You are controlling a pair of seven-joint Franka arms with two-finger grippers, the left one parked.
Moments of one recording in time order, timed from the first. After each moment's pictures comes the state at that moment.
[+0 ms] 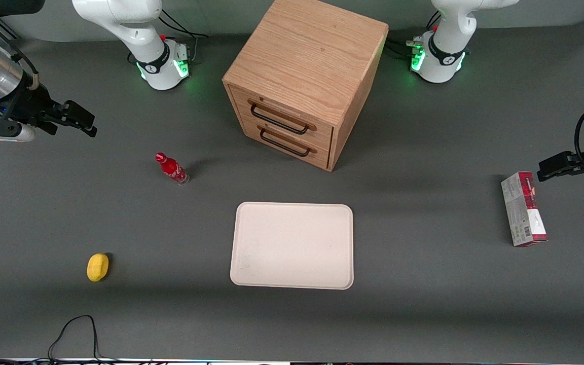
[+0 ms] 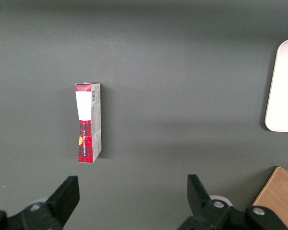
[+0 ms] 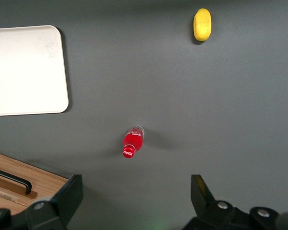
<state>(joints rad) -0.04 -0.15 0.14 -1.77 0.04 1.62 0.21</state>
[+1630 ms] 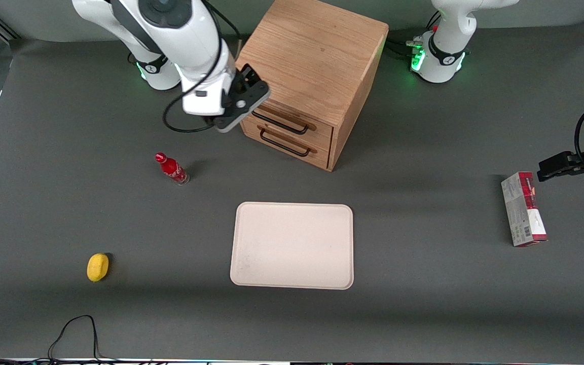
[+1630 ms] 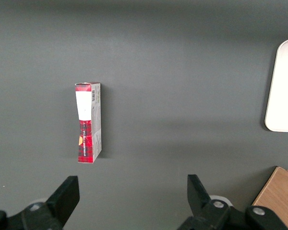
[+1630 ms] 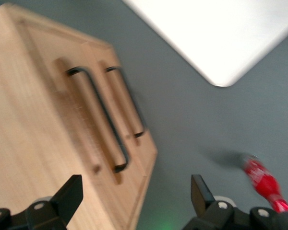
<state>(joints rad) -0.04 0.27 0.84 -1.52 0.03 1.59 0.04</state>
